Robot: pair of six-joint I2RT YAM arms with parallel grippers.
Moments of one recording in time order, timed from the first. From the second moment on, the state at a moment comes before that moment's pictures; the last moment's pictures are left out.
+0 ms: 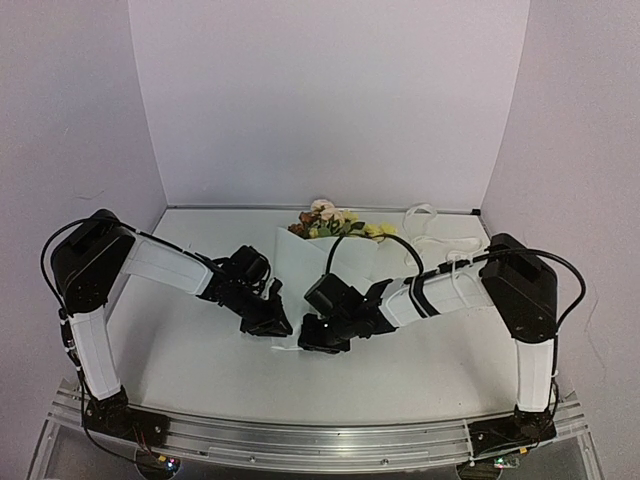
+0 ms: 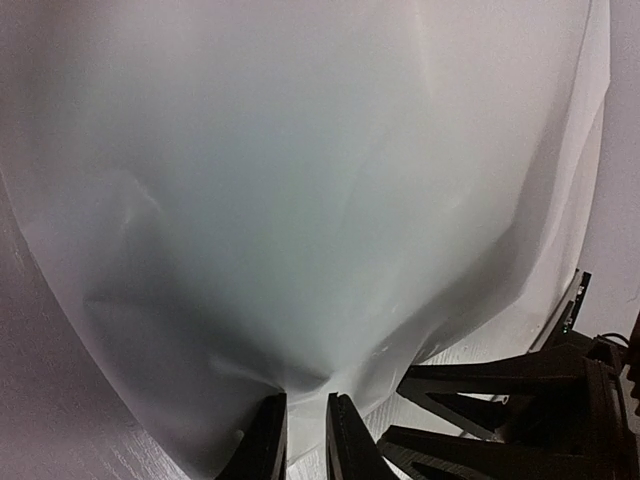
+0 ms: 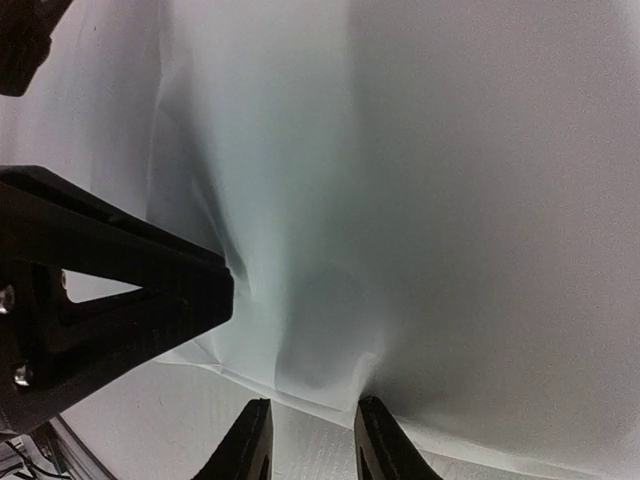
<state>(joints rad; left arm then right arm) -0.74 1.89 1.00 -0.16 0.47 -0.78 1.05 2.05 1.27 -0.18 -0.02 0.97</state>
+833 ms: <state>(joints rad) -0.74 1.86 0.96 -0.13 0.48 -0.78 1.06 2.05 1.33 -0.21 -0.02 0.99</state>
